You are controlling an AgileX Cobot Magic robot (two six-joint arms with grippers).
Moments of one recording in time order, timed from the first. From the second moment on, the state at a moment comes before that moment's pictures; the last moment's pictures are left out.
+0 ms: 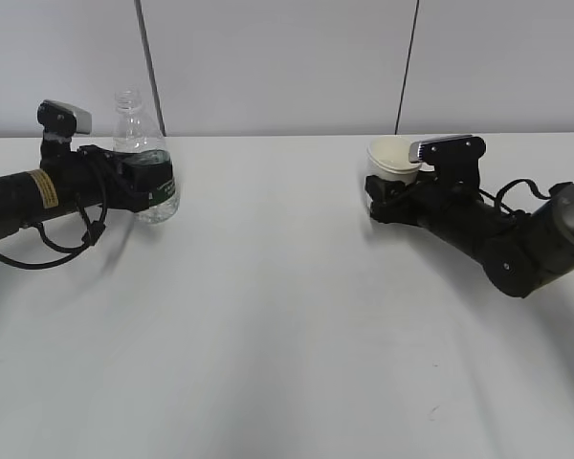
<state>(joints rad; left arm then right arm) 0.02 2.28 -1.23 1.01 -0.96 -0.59 0.11 2.30 -1.10 -0.24 -0.87 0.15</state>
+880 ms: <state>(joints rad) 0.02 2.31 -1.23 0.99 -1.02 -0.58 0.11 2.36 -1.10 -0.18 -0.99 0.11</state>
